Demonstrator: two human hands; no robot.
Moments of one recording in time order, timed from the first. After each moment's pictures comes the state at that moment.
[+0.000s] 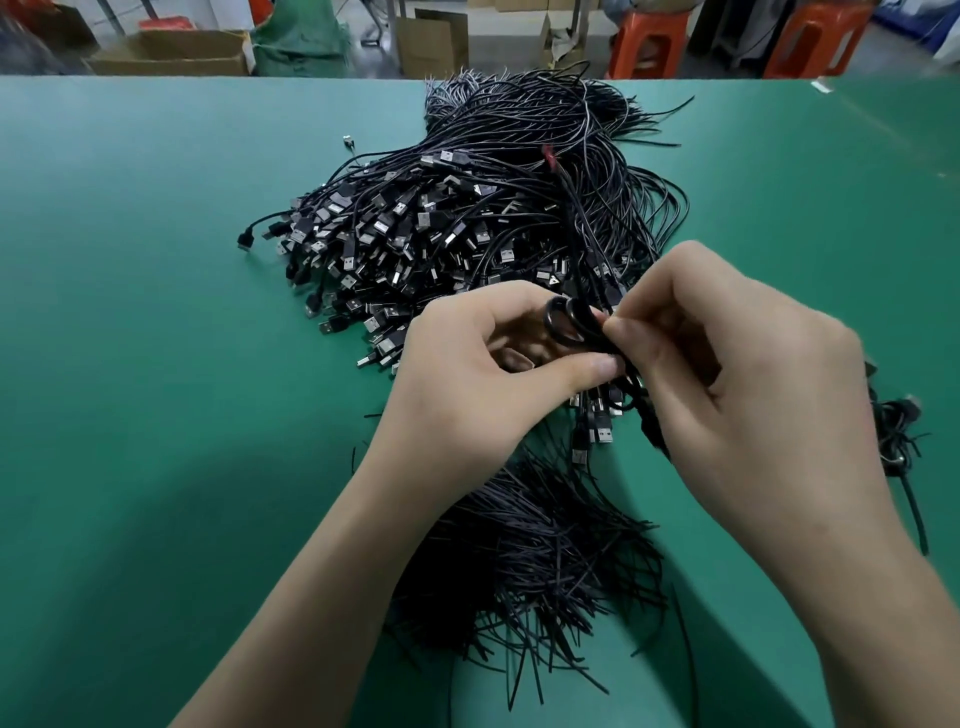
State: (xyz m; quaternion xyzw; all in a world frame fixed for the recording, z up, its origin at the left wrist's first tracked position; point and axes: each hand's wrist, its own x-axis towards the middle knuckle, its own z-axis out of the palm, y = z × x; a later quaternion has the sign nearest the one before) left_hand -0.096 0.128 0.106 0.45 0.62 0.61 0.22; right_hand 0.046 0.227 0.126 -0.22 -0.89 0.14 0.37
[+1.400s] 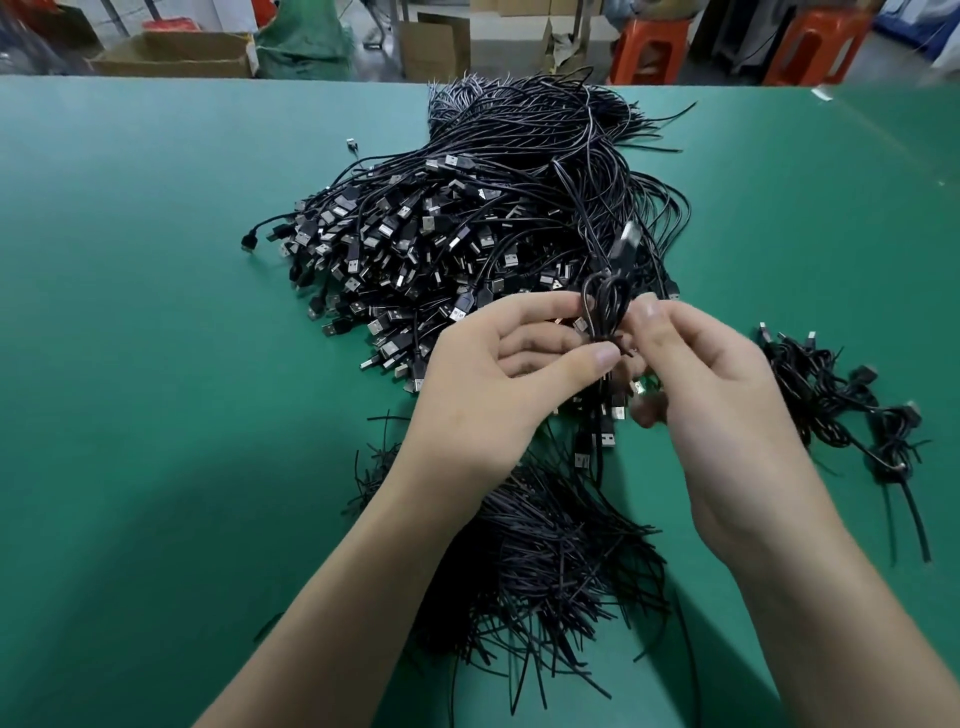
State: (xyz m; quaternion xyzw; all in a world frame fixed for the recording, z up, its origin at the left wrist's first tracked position) left_hand -0.095 0.139 0.083 0.37 0.57 0.67 0.29; right_hand 0.027 0.231 0.096 -0.29 -0.65 0.60 0.35
